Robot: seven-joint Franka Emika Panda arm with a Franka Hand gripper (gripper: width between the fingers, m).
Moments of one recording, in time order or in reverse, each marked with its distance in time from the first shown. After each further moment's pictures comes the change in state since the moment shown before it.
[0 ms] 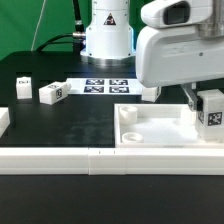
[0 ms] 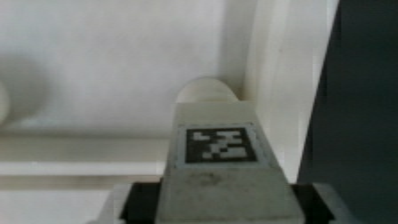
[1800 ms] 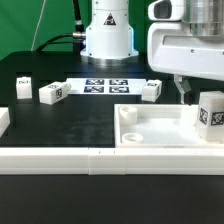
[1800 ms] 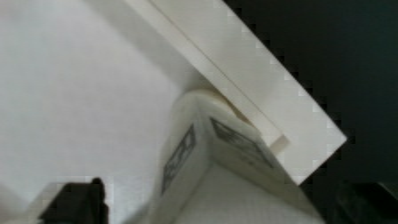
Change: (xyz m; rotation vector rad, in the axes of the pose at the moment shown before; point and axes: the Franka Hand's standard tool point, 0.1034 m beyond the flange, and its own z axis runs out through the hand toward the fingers) arm 0.001 -0.006 0.001 -0.012 0.017 0.603
